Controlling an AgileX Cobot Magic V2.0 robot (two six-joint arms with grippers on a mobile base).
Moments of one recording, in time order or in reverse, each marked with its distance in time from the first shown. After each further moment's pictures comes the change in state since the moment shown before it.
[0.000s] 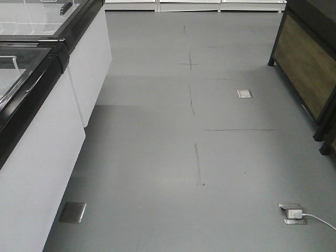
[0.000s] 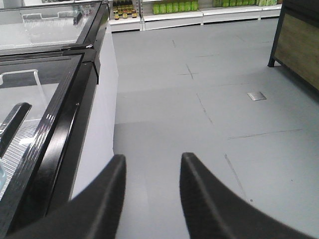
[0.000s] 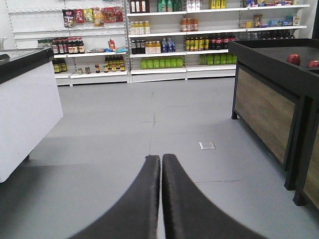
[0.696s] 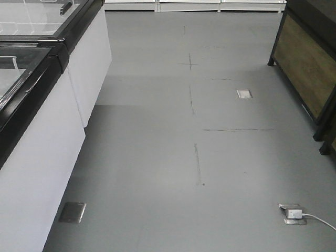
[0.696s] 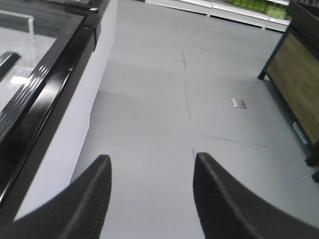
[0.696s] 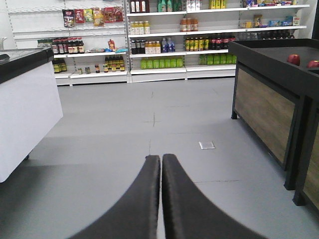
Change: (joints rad) left arm 0.064 0.116 -0.203 0.015 0.203 -0.343; right arm 0.000 0.000 0.000 0.000 0.000 0.000
